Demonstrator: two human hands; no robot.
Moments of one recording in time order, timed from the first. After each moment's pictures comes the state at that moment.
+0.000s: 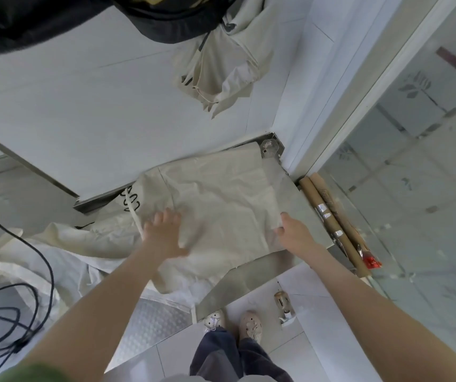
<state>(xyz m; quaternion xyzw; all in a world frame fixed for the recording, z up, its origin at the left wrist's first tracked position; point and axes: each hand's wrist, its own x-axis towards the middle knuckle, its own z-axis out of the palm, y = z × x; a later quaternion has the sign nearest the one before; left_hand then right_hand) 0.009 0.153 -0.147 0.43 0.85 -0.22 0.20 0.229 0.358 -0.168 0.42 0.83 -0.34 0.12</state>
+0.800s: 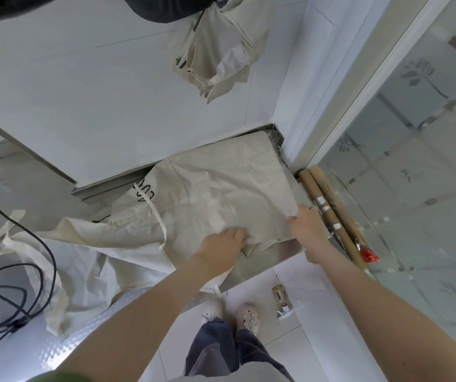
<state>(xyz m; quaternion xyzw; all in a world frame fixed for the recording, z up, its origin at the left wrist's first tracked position) 0.119 0.189 -0.166 0.62 0.77 -0.03 0.15 0.246 0.375 -0.181 0.54 0.78 -0.30 0.05</state>
